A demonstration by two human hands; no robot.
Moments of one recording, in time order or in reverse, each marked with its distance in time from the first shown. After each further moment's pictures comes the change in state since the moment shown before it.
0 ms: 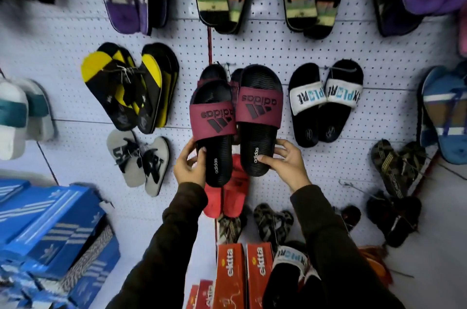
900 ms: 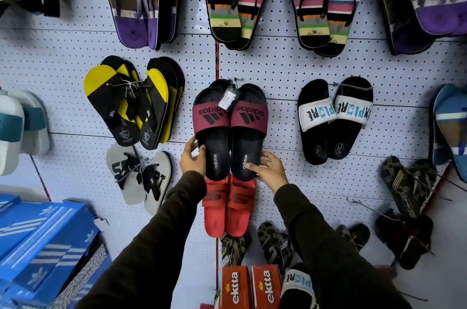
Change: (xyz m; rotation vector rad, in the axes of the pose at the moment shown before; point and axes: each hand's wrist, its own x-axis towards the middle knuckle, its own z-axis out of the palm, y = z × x) left_hand 0.097 -0.013 0.015 0.180 -0.051 -0.021; right_hand 0.068 0.029 0.062 -0.007 -0.031 0.105
